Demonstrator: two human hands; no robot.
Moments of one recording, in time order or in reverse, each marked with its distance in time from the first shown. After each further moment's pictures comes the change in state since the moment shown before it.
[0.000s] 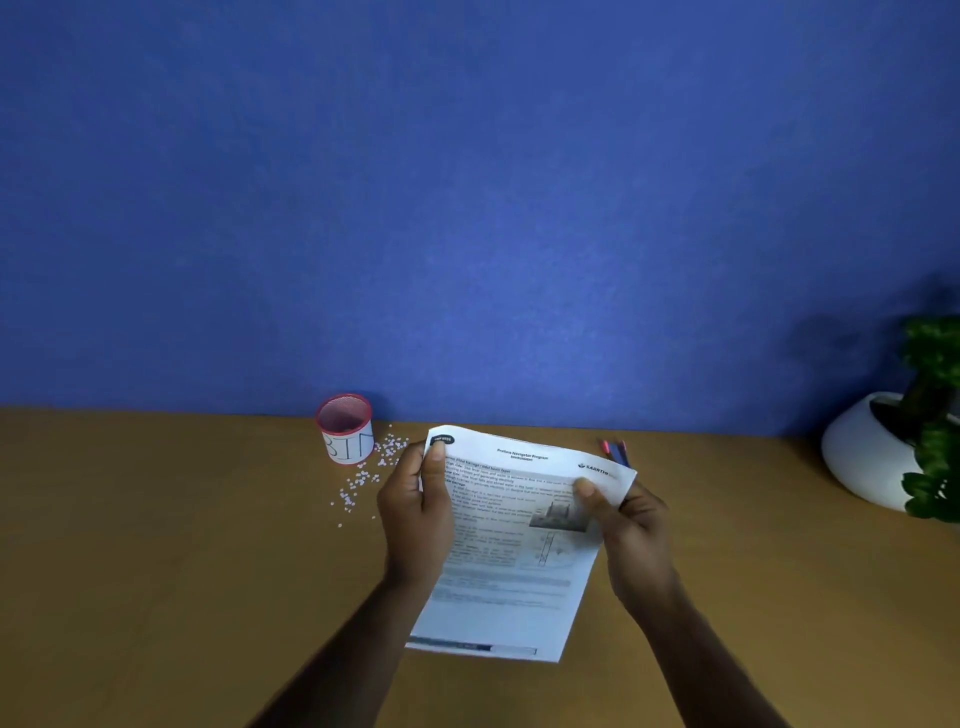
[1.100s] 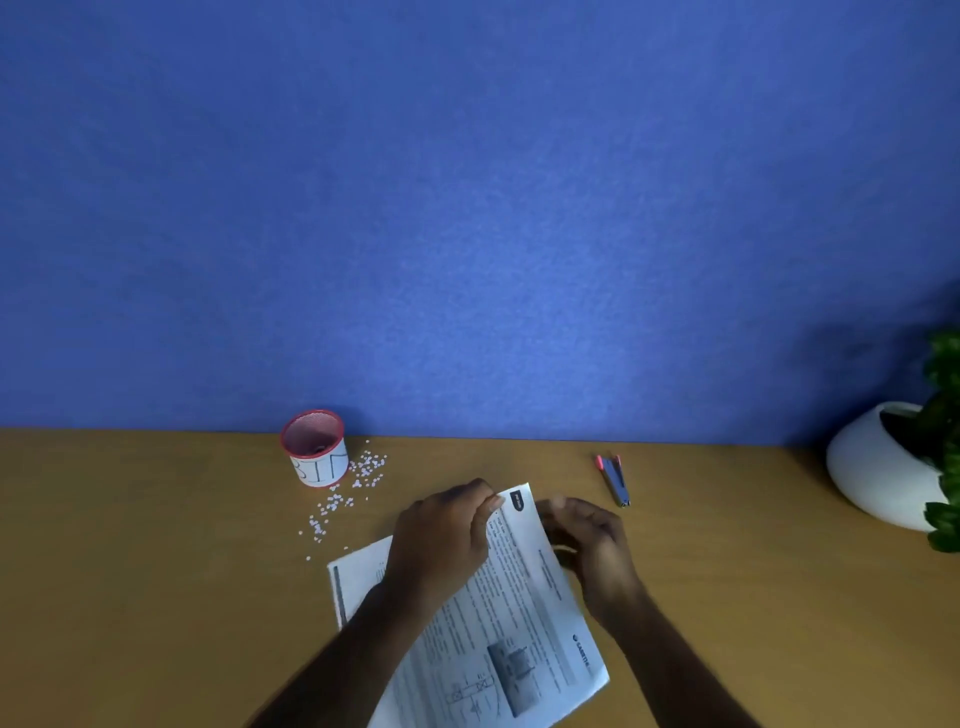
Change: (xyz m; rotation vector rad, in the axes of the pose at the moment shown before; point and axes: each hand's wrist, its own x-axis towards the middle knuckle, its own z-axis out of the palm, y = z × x) left_hand 0.020 -0.023 0.035 0.662 -0.501 0.344; right_hand 0.048 0.037 0.000 -0.064 -0.058 0.347
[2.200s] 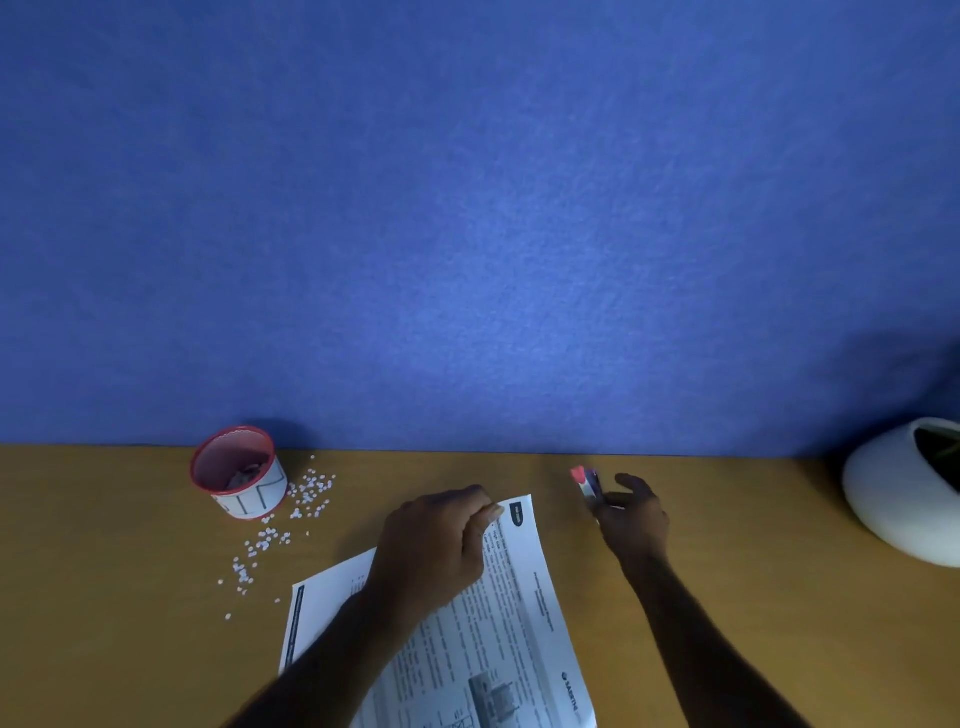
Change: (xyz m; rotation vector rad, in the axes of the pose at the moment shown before) left_hand 0.070 -0.019 0.061 -0.128 -0.170 0.000; right_hand 0.167 0.061 -0.114 -0.691 0.504 0.087
